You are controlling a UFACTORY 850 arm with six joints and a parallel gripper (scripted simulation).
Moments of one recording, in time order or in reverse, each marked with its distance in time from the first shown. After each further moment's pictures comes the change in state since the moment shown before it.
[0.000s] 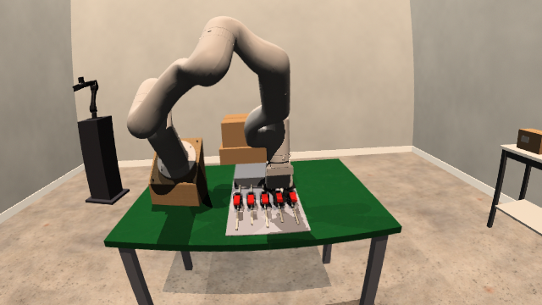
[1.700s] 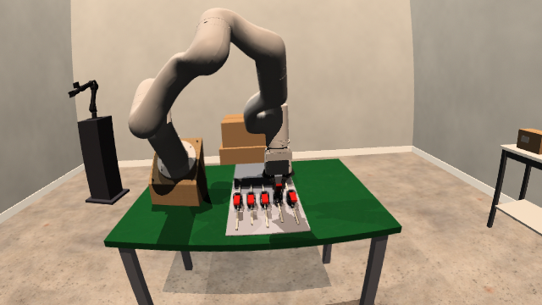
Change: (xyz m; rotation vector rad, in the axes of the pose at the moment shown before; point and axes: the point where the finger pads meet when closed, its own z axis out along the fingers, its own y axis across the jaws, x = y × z) arm -0.025 0.000 -0.046 0.000 0.001 0.000
